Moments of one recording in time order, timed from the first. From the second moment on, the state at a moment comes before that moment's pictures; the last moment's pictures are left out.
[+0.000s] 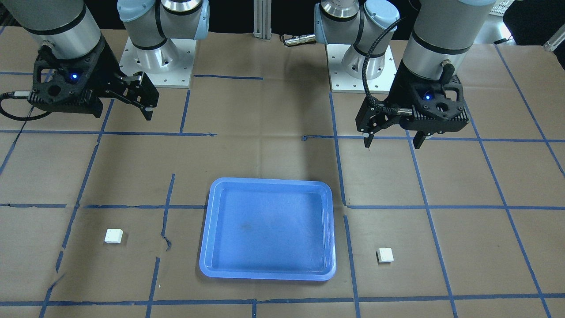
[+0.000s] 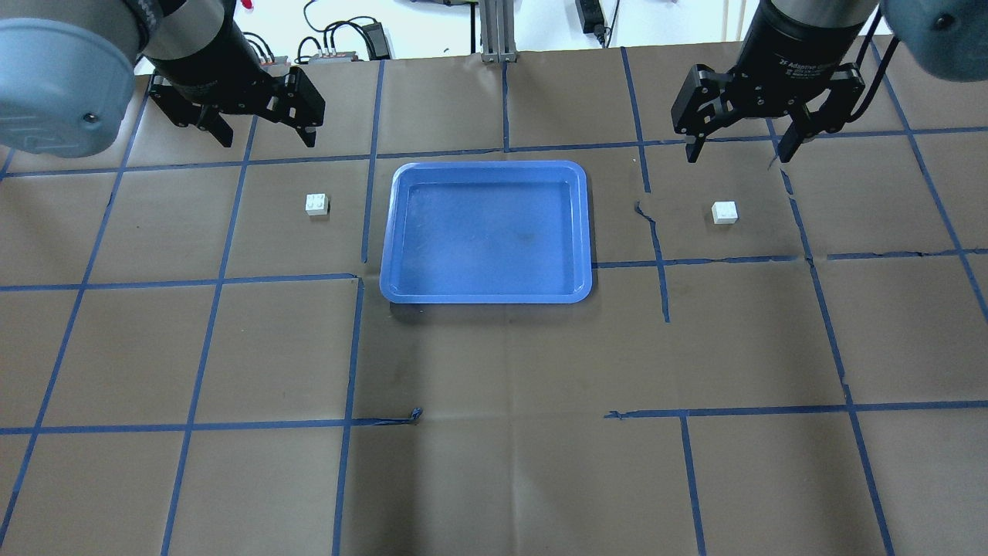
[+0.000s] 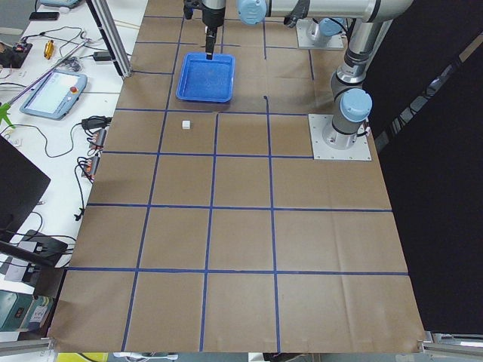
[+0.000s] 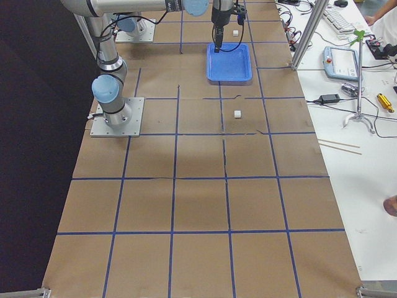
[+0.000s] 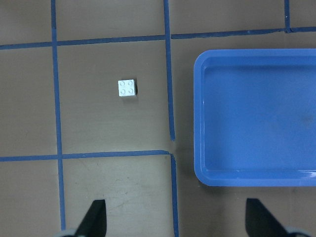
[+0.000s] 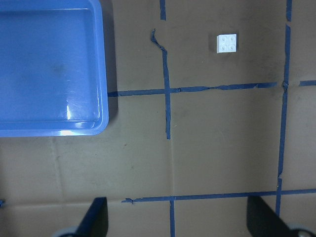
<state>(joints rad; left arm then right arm) -1.58 -1.65 -1.52 -1.41 1.60 0.04 1.56 -1.51 1.46 -1.48 -1.56 0.04</state>
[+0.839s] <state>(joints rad) -1.57 -1.65 -1.52 -1.40 1.59 0.07 1.56 -1.51 1.46 -1.48 -1.56 0.01</state>
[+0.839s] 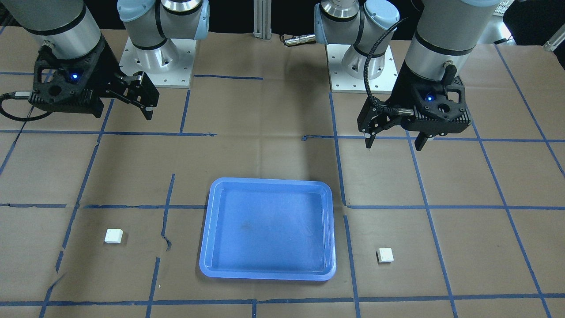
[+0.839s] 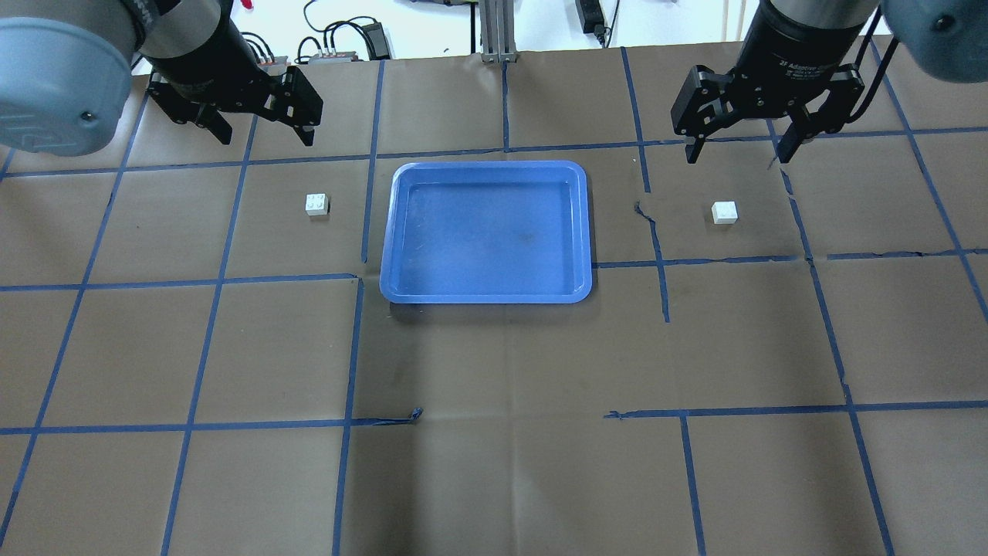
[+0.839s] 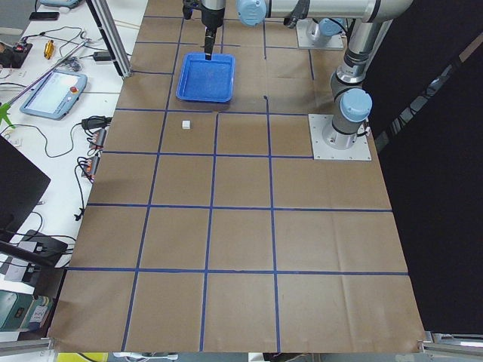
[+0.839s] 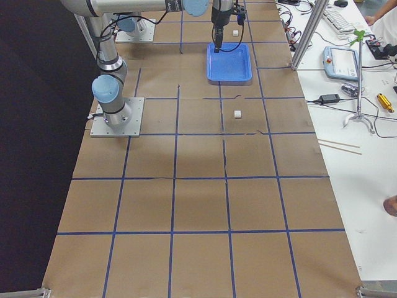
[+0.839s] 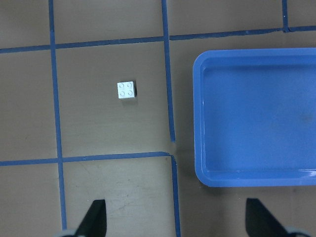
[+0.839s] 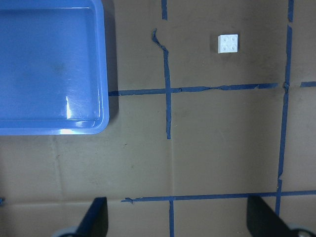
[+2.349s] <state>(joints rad) -1.57 -1.66 -1.51 -1.40 1.59 0.19 1.35 -1.51 1.46 -1.50 -1.56 -1.26</state>
